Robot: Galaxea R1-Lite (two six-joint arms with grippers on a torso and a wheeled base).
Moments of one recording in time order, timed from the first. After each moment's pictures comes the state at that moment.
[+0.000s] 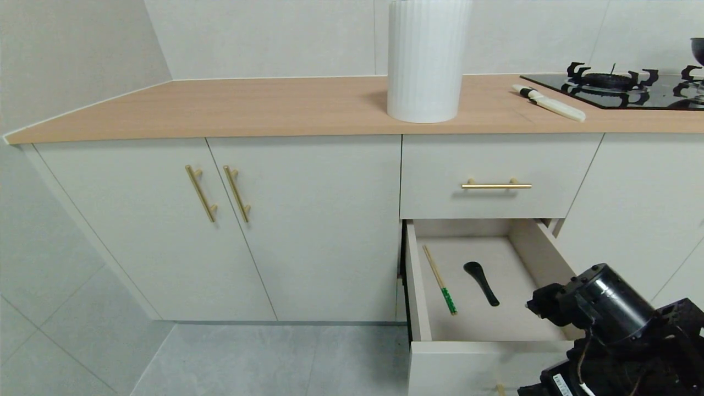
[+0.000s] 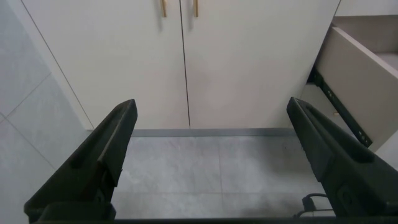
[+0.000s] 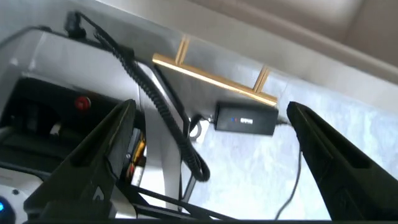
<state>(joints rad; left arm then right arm) 0.00 0.00 0.00 0.00 -0.01 0.01 0.64 1.57 -0.65 0.19 -0.22 0.25</state>
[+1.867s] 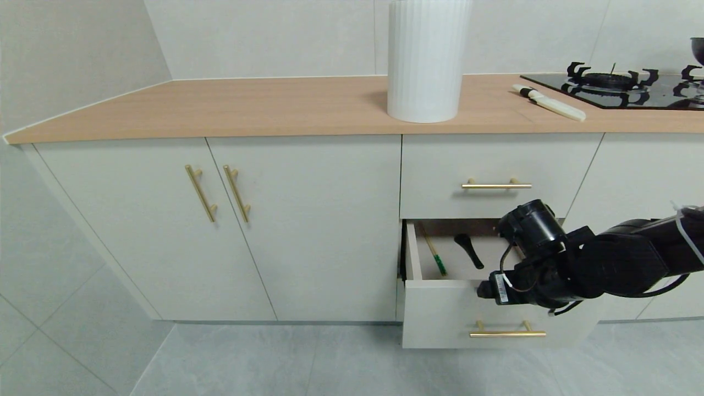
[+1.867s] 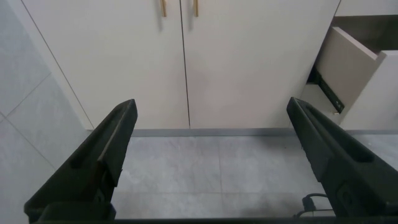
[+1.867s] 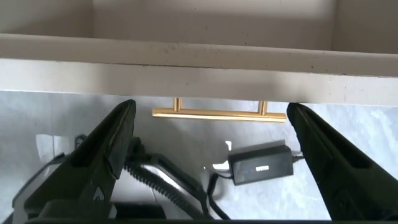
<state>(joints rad) 0.00 0.00 0.00 0.00 -0.01 0.01 0.45 1.91 -1.03 0.09 -0.29 0.33</state>
